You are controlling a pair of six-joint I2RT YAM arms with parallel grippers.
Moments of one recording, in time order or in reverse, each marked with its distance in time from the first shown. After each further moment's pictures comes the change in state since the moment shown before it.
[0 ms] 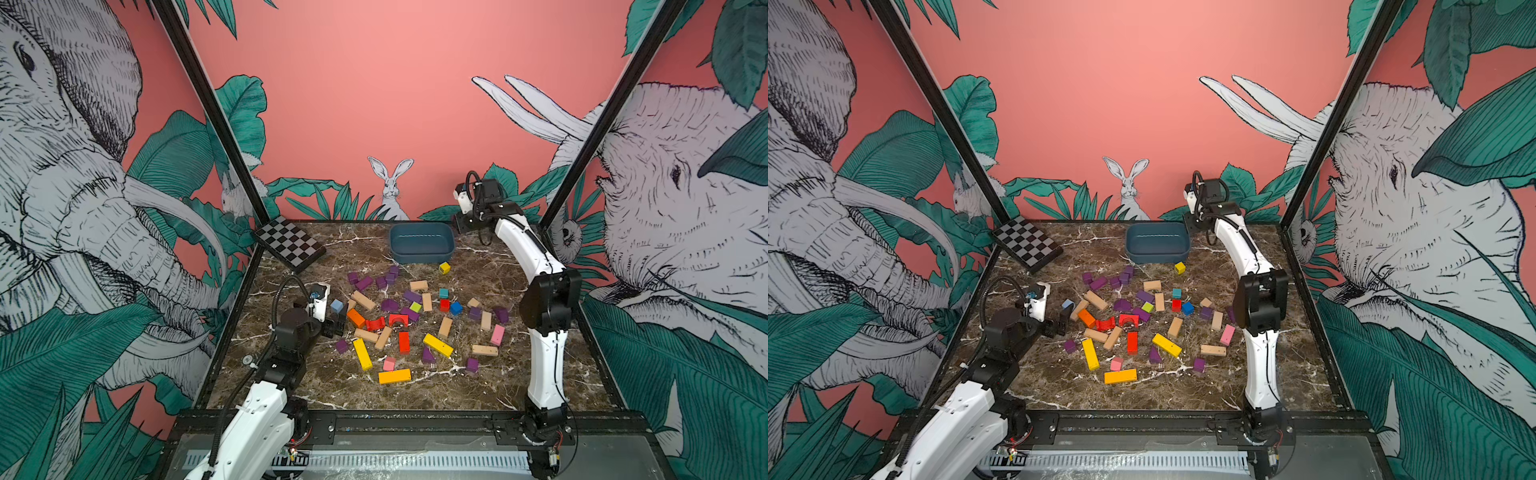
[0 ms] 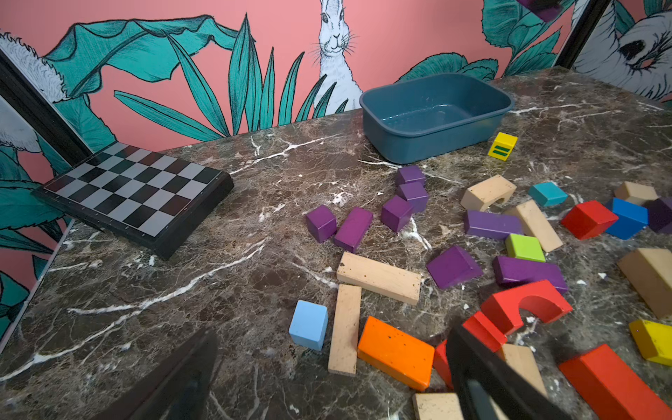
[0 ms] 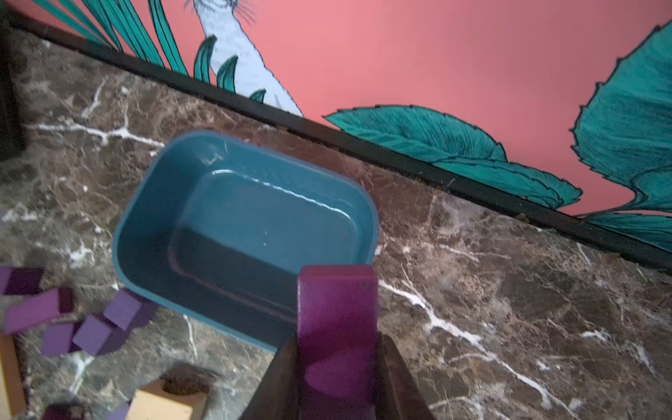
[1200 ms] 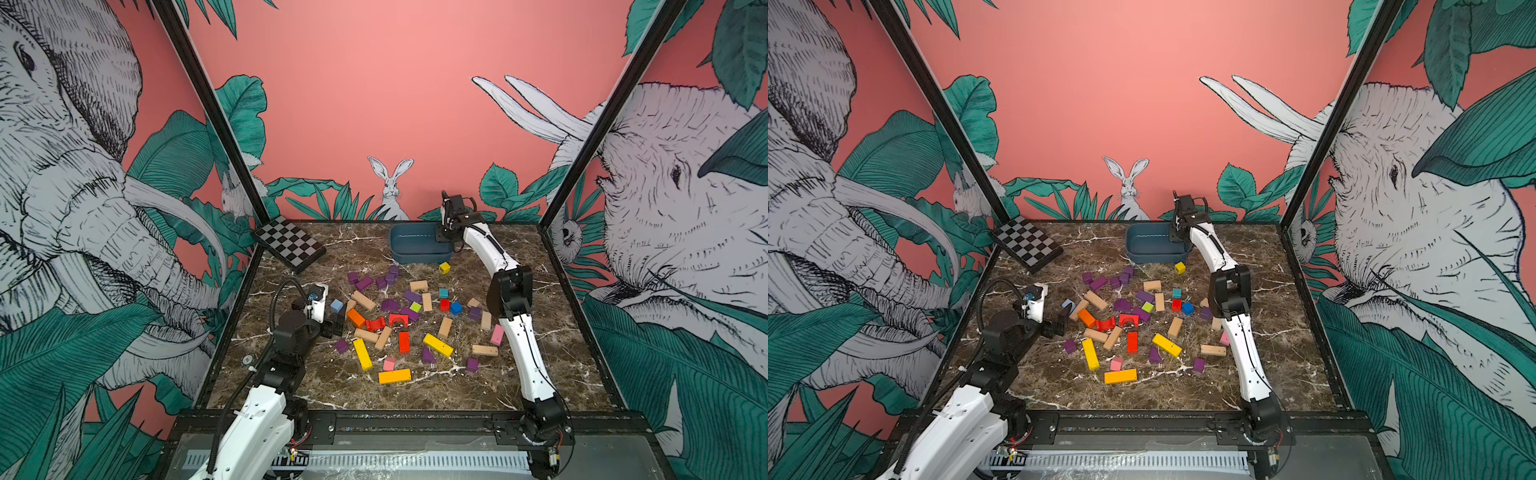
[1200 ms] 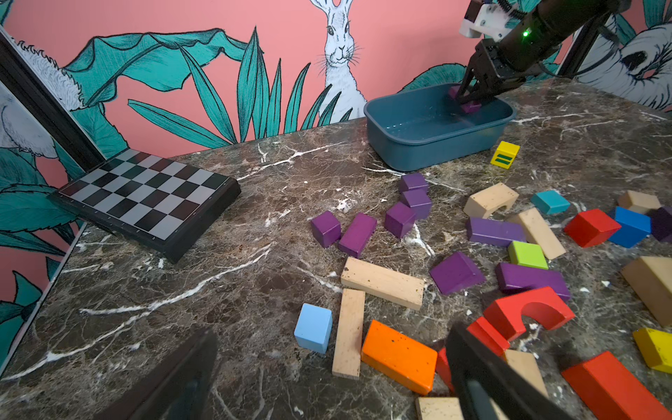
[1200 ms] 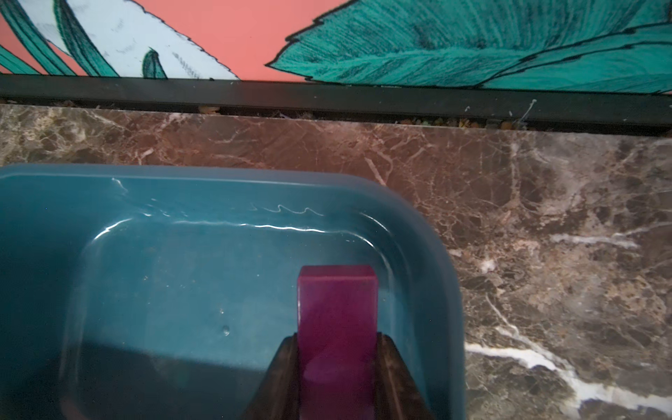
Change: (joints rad) left arm 0.000 -0.041 -0.012 -0.001 -0.013 -0.003; right arm 0.056 0.415 0.339 -0.056 0.160 0.294
